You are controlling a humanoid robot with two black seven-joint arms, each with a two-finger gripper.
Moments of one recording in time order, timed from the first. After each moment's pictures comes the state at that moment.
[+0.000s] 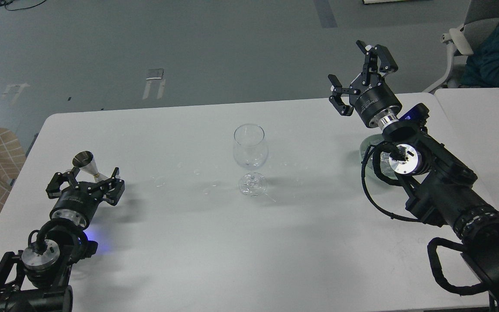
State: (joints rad) left arm -0.15 0.13 -1.68 -0.95 -0.09 -0.18 0.18; right arm 0.79 0.00 1.11 0.44 -0.53 0.44 0.36
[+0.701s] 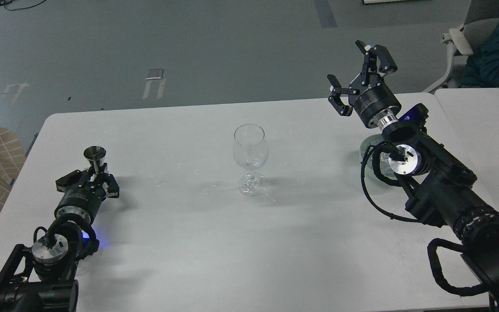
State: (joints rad) left arm -0.19 0.13 -1.64 -0.89 -0.05 -0.18 0.11; right arm 0.79 0.00 1.11 0.45 -0.53 0.44 0.36
